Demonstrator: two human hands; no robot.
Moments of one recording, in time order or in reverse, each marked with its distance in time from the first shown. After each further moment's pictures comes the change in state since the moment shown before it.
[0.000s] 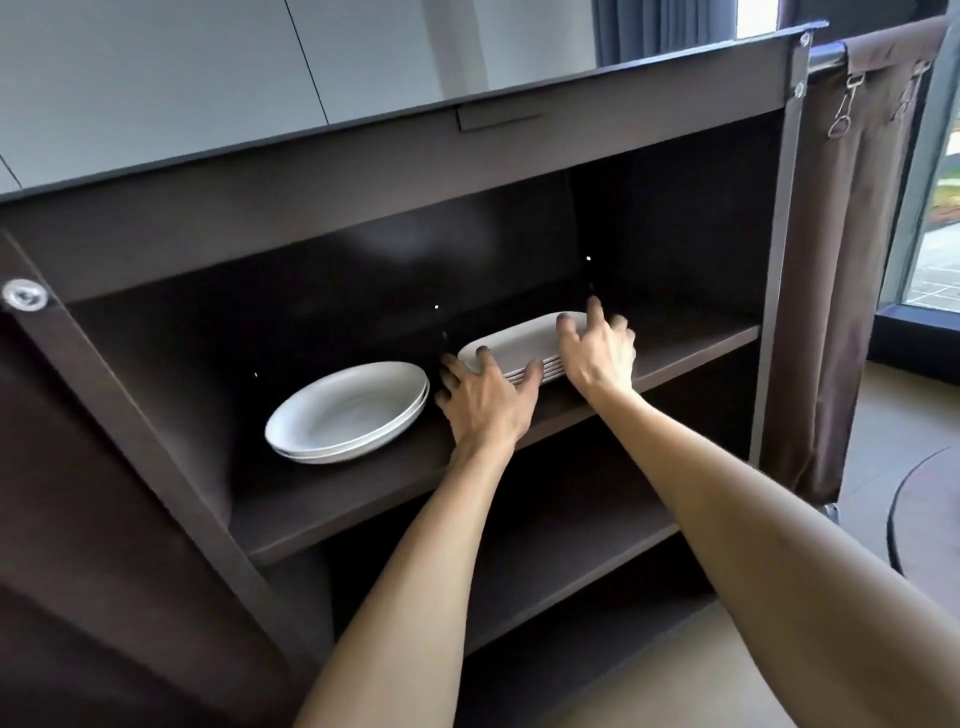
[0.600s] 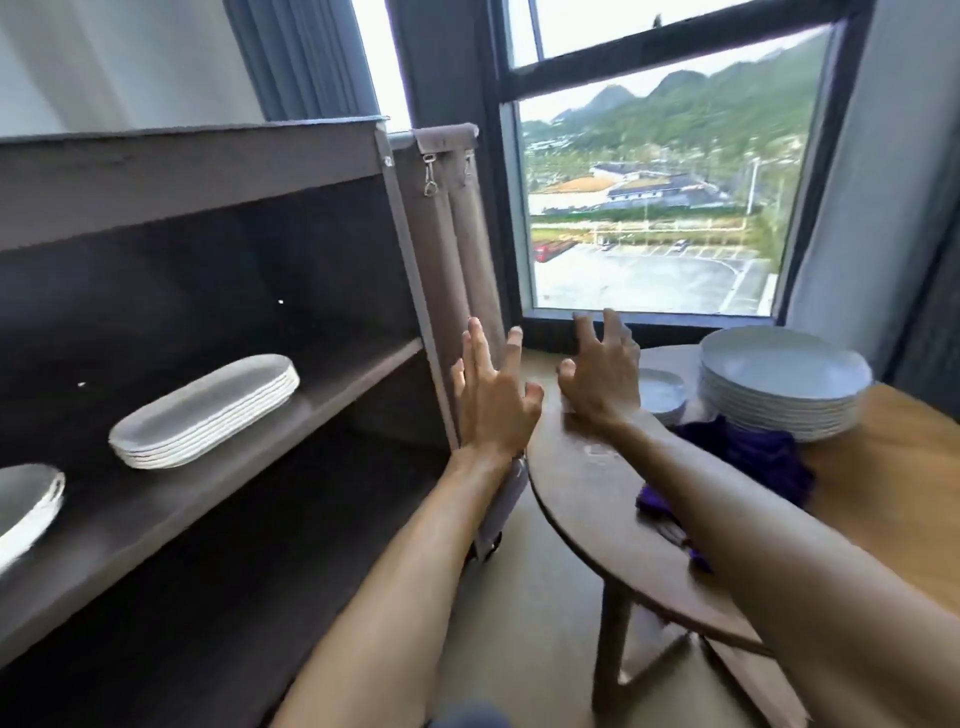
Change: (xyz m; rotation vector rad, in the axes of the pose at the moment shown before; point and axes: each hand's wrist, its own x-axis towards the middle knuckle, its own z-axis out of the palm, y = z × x) left_hand -0.174 0.229 0.084 -0.441 -0.071 0.893; right_hand -0.108 0.169 -0.289 -0.629 0.445 0.159
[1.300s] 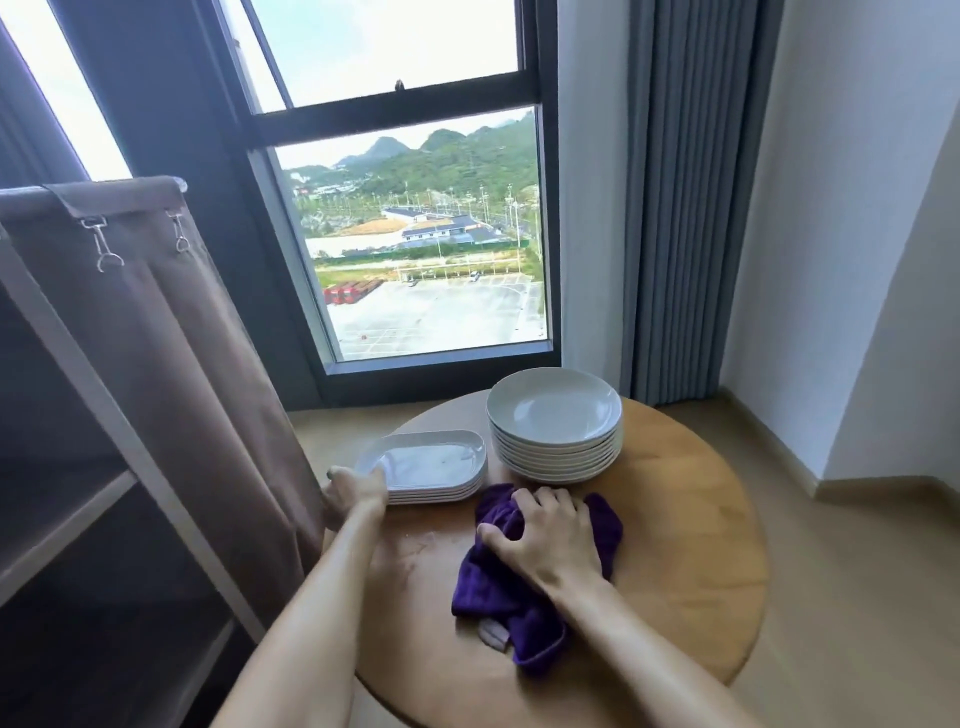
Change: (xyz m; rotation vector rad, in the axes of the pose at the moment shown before) left_hand 0.077 0.035 0.181 -0.293 -0.326 -0.773; right_hand -0.071 0.183 -0.007 -0.337 -0.140 0.326
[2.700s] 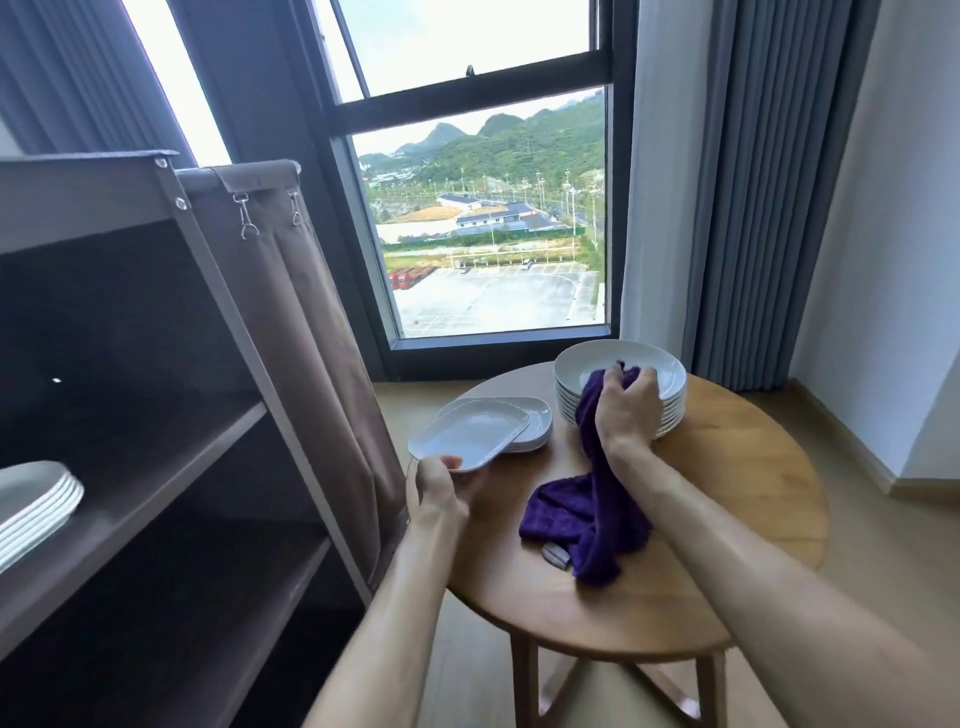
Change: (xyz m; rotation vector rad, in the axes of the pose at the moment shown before) left_hand -0.089 -0.032 -0.049 -1.252 -0.401 -0.325; right_hand 0.032 -0.046 -0.091 0.947 0.429 0.471
